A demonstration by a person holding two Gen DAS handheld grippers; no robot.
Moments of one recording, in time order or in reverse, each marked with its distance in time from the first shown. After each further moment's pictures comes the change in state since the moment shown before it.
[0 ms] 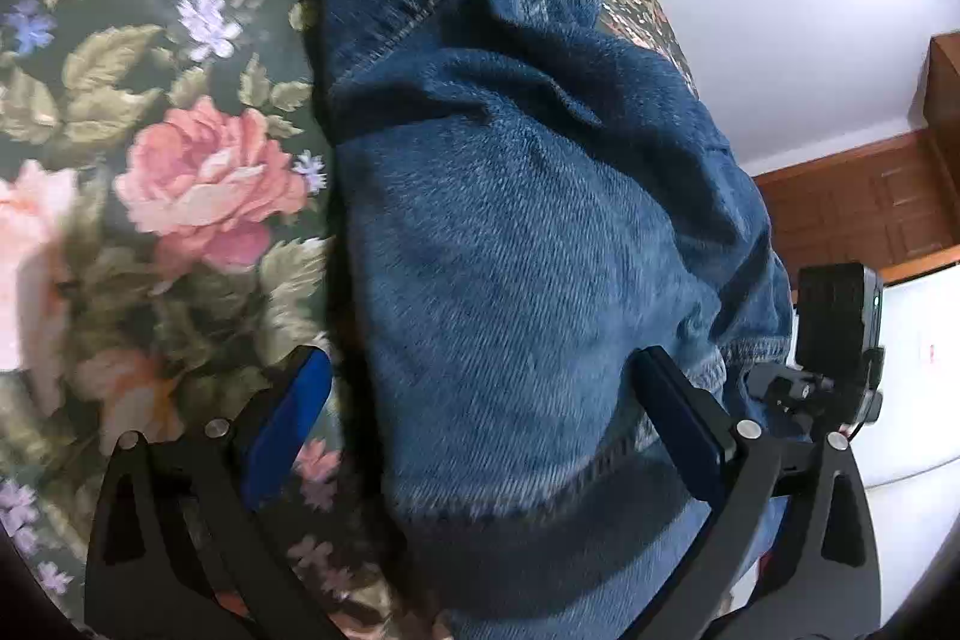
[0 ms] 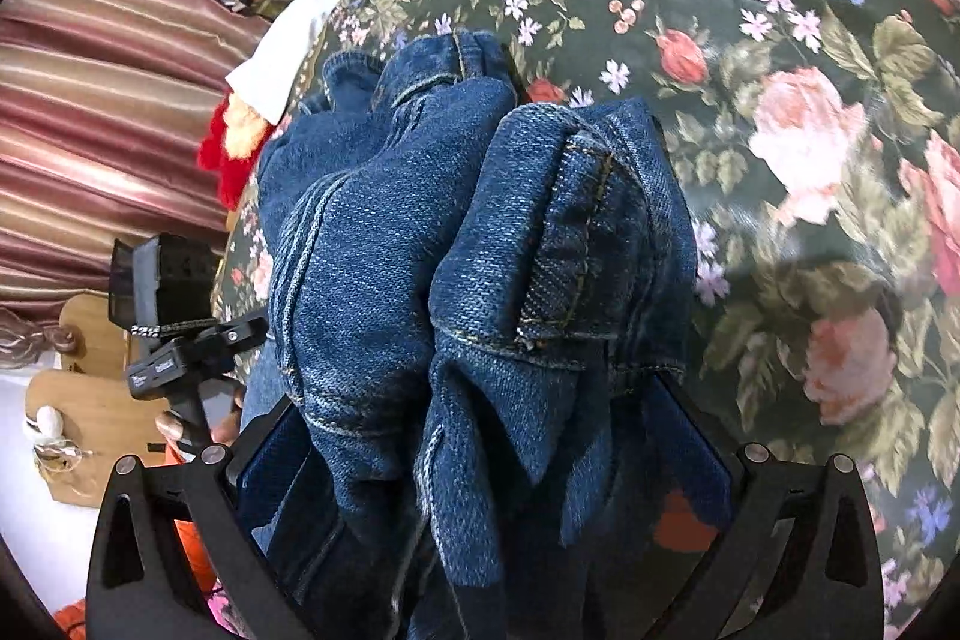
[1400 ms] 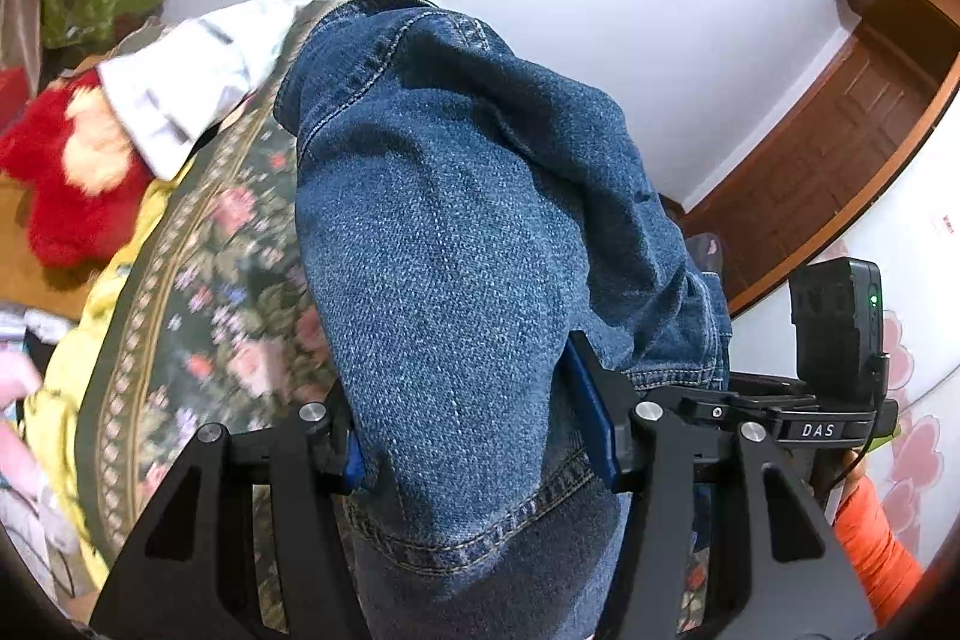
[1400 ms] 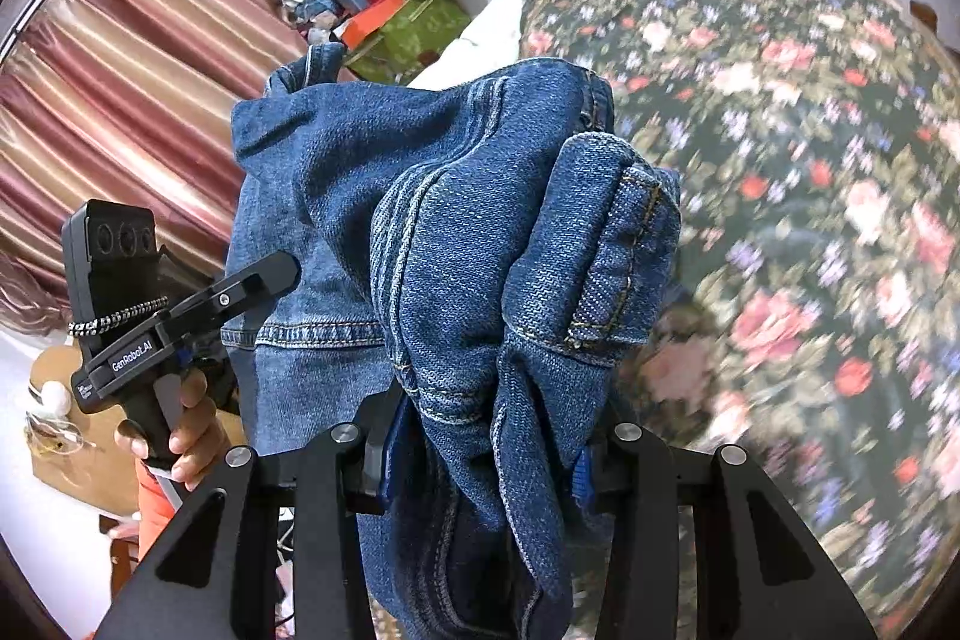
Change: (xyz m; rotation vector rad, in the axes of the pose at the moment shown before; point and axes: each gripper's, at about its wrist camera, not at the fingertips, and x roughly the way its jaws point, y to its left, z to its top) left arm -0.217 -0.110 -0.059 0.349 -0.260 0.146; right arm -0.073 0.185 -0.095 -0.110 -0.210 0.034
